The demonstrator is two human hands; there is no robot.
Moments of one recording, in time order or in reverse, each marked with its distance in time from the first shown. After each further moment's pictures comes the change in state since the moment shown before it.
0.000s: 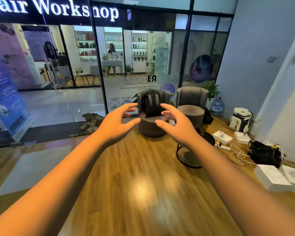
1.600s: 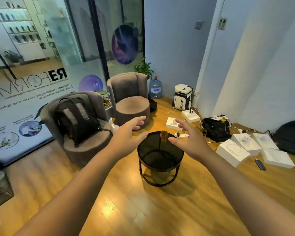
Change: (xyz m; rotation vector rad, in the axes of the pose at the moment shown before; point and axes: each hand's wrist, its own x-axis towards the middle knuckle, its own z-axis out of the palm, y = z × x) left_hand 0.748 -0.242 0.442 -0.236 -0.580 0.229; right_hand 0.506 0.503 -0.123 -0.259 0.393 0.626
